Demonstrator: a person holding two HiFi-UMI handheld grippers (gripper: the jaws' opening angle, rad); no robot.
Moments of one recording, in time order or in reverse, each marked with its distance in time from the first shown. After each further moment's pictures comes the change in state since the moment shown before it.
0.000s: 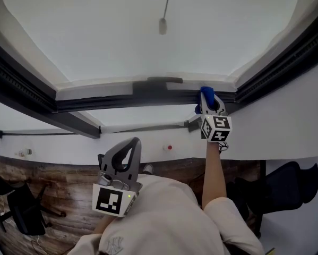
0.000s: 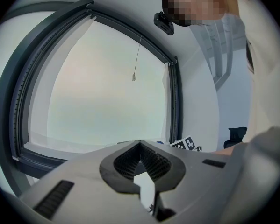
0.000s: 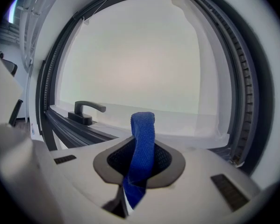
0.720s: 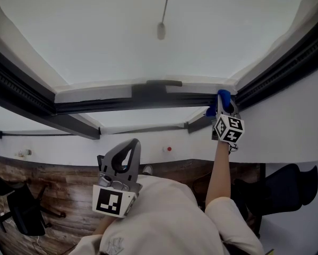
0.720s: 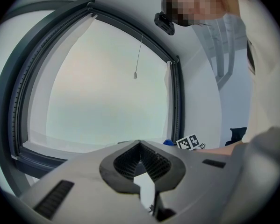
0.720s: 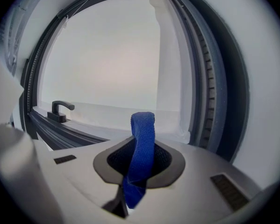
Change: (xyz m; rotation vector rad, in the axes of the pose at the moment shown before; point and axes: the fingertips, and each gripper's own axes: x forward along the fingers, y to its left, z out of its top) left arm 0.009 0.003 -0.001 -0.008 0.004 0.014; right arm -0.014 -0.082 -0.011 0.071 0.020 -0.162
